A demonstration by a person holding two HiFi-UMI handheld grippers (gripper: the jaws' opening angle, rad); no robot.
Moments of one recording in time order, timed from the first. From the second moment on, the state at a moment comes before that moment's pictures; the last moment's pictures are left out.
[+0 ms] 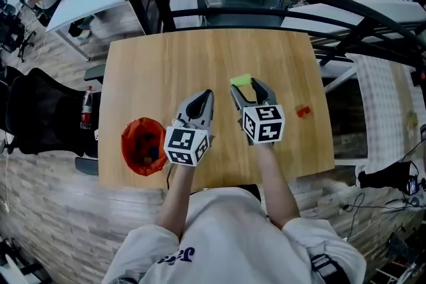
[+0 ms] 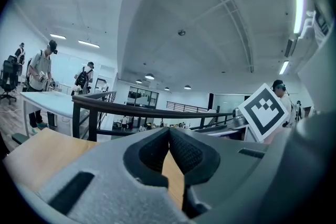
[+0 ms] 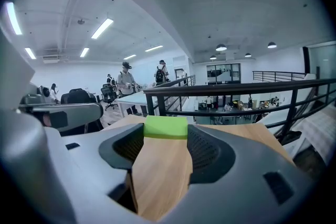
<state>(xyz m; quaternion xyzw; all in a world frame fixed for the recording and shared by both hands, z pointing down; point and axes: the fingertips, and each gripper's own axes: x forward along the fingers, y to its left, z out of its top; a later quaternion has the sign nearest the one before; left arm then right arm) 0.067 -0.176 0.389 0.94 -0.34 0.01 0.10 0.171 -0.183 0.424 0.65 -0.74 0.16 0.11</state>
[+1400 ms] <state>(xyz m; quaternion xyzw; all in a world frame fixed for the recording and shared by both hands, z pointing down) -0.239 -0.129 0.408 0.79 -0.59 -0.02 0.13 -0.182 -0.109 0.457 0.27 -0.92 0.08 0.29</state>
